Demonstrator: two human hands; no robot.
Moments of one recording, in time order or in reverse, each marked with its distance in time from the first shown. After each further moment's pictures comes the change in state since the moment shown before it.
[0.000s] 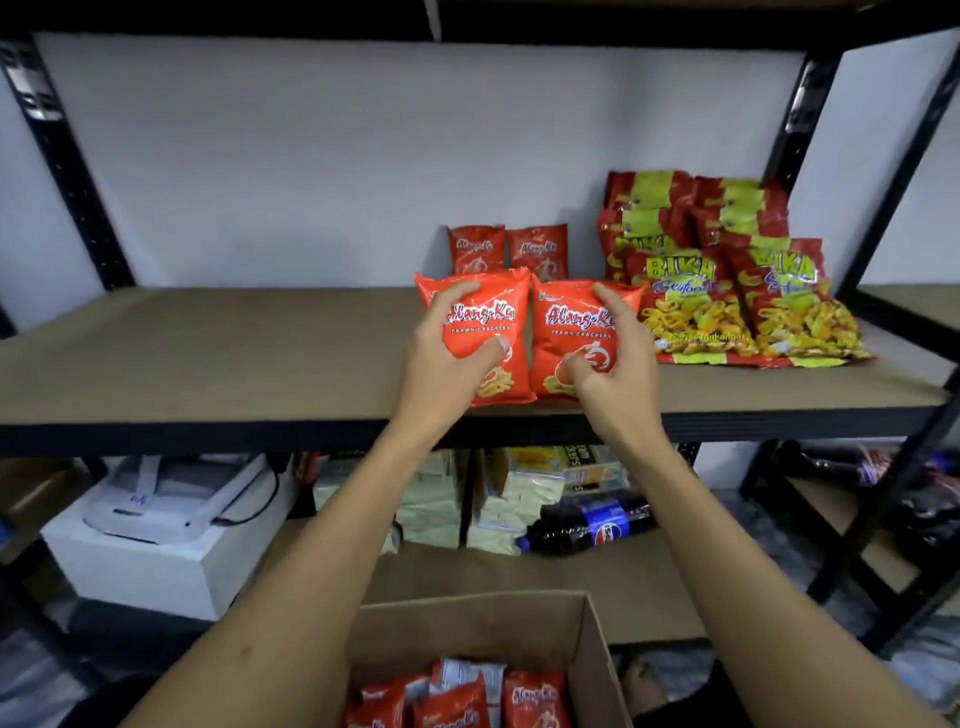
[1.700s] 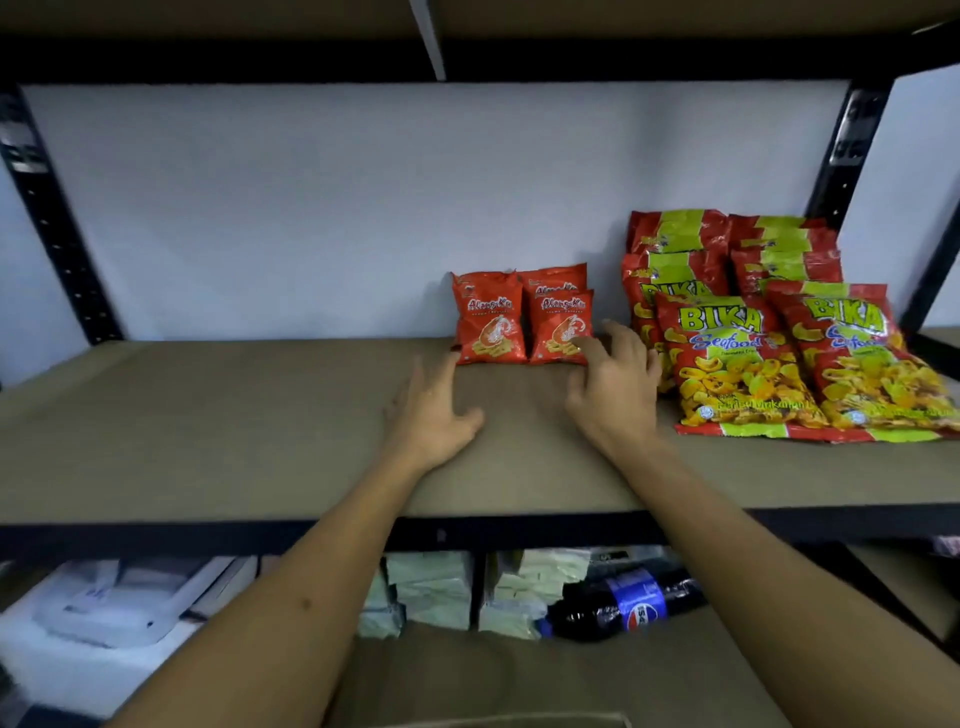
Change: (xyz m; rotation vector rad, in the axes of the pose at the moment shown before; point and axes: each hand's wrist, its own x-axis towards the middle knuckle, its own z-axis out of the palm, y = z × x) left_hand 0.205 -0.118 0.022 0.898 -0.150 -0.099; right_hand 0.209 0.084 0.057 -0.778 0.097 -0.238
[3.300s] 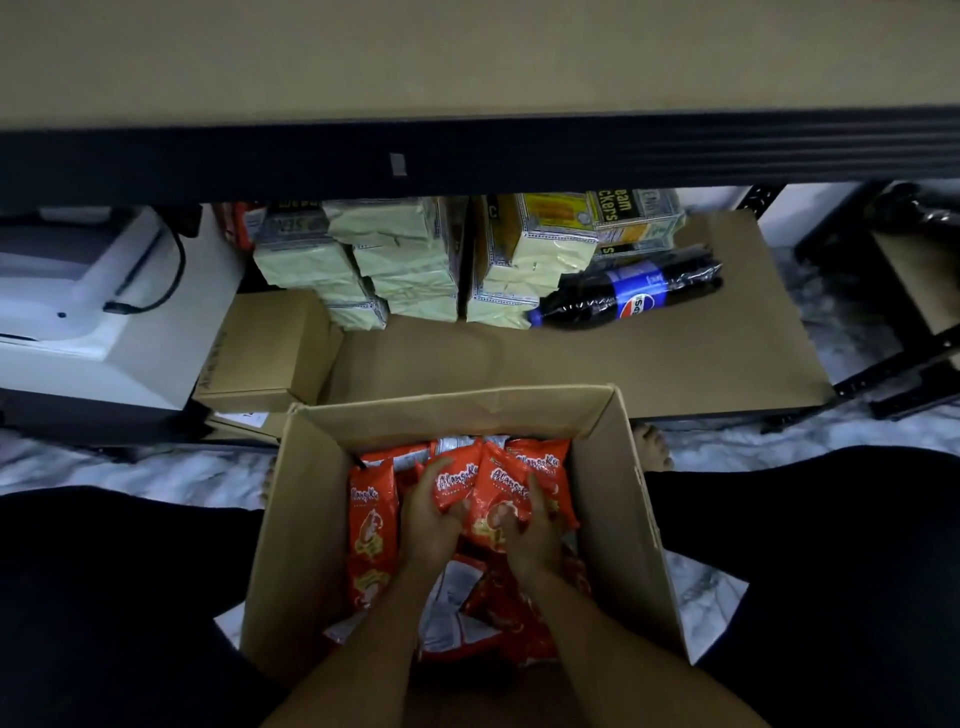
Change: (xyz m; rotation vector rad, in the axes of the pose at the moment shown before) left_hand -0.435 -0.133 0.220 -0.682 -0.319 -0.679; right_hand -0.540 -0.007 0.067 0.387 -0.968 1.130
